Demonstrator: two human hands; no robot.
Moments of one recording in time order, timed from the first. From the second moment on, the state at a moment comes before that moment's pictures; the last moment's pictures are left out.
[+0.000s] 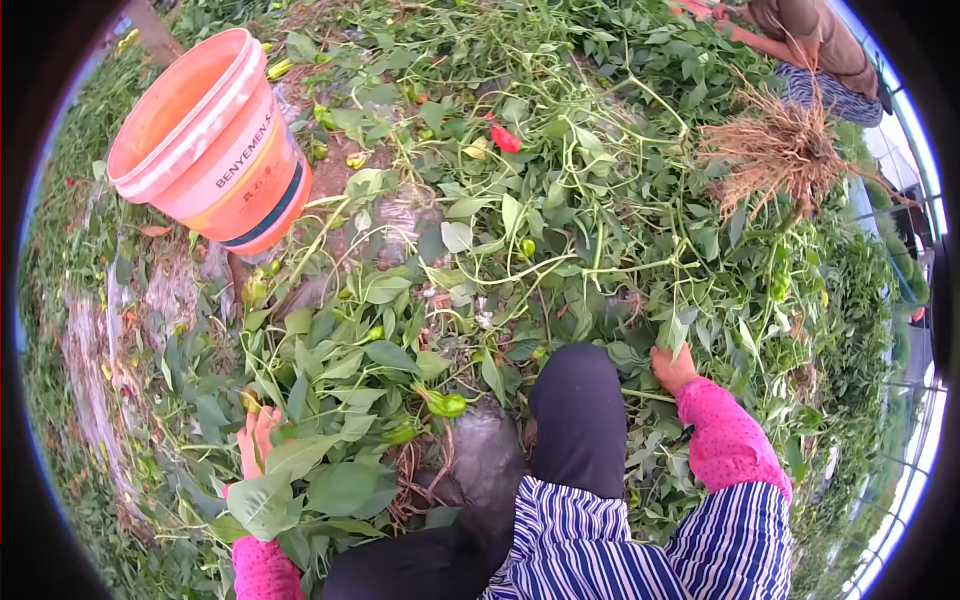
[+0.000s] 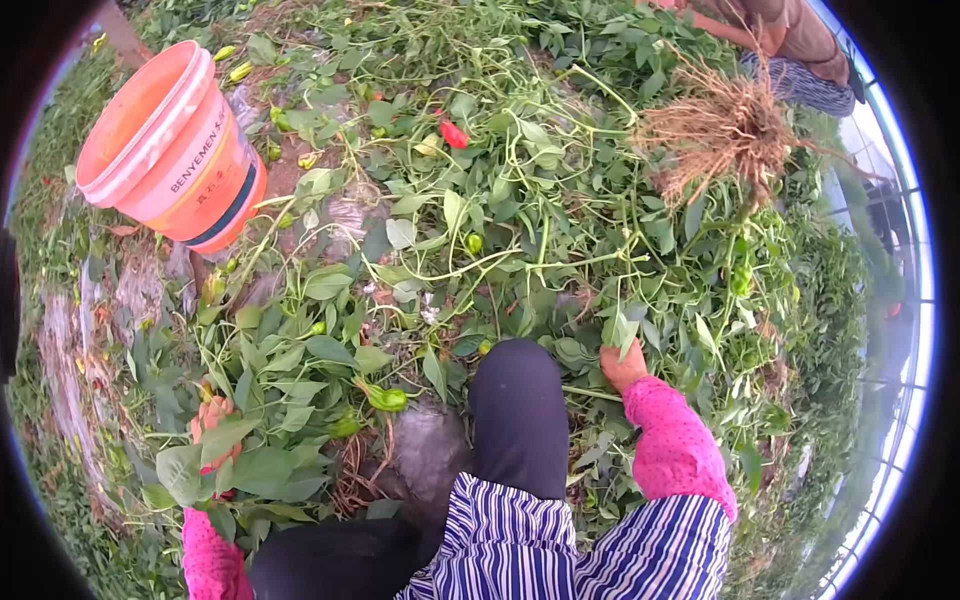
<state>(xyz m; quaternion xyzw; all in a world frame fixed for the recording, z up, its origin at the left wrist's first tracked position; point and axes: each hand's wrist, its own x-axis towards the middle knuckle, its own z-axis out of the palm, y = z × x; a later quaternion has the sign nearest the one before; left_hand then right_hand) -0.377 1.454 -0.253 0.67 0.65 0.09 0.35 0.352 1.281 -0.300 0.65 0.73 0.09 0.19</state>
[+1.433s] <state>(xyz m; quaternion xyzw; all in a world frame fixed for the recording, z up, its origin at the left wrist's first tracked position) -0.319 1.464 -0.222 0.80 0.57 -0.13 0.10 0.247 1.430 -0.332 0.66 0.73 -0.11 0.14</state>
